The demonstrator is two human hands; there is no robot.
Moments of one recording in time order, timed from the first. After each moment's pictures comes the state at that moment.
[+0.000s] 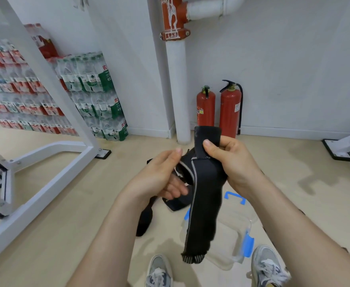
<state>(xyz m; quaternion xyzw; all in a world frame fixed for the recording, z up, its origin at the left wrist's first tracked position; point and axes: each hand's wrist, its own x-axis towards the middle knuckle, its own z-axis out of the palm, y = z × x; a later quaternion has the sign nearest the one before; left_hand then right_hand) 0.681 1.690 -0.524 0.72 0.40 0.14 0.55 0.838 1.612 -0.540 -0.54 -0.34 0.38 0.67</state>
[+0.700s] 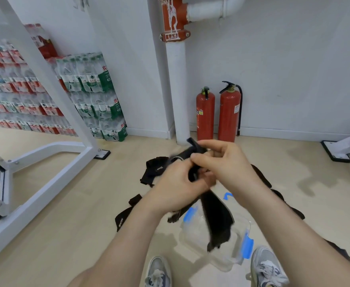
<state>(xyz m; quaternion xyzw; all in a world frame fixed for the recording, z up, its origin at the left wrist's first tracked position) 0.700 1.679 -0.542 0.86 0.22 0.18 0.44 0.819 1.605 -0.528 -0.62 -0.36 0.34 0.61</state>
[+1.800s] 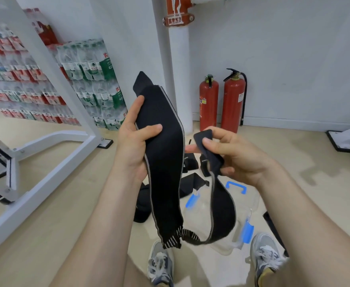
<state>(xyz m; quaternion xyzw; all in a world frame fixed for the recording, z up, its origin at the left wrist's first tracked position) 0.676 1.719 -0.519 0.48 0.22 0.49 0.69 0.839 1.600 -0.537 -0.47 -0.39 0.54 0.57</state>
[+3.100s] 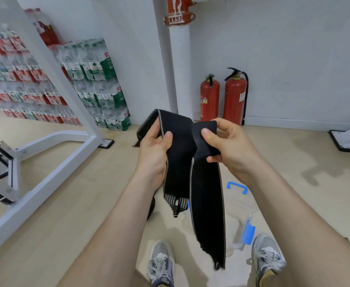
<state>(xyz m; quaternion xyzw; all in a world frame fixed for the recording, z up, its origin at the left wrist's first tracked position) 0.705 1.721 -0.564 0.51 0.28 0.42 0.69 0.836 1.617 -0.545 -0.57 -0.38 0.36 0.63</state>
